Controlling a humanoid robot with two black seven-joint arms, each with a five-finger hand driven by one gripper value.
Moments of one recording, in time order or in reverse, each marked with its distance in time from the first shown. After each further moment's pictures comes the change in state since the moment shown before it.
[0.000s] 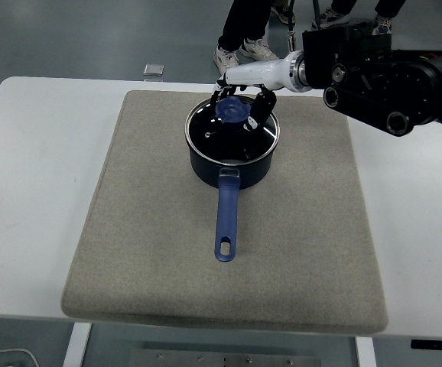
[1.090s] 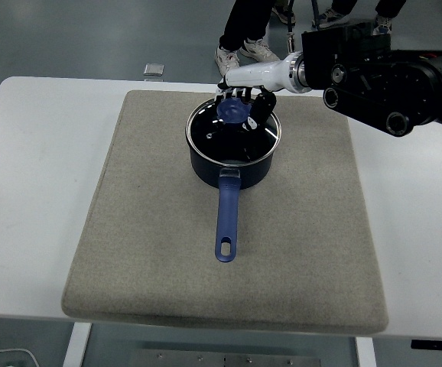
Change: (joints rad) left arm 0.000 0.000 0.000 0.000 0.000 0.000 0.000; right arm -0.001 0.001 -0.002 0.001 -0.005 0.011 0.000
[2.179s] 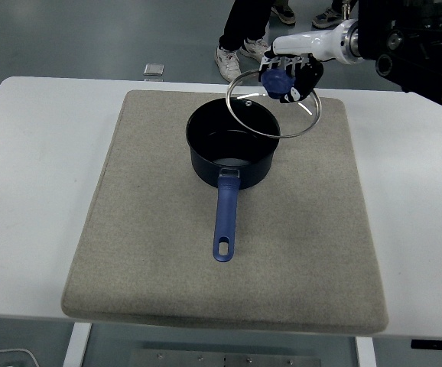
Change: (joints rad) left arm 0.000 0.000 0.001 0.000 0.000 0.000 0.000; right arm 0.045 -0.155 -0.035 0.000 0.018 0.031 -0.007
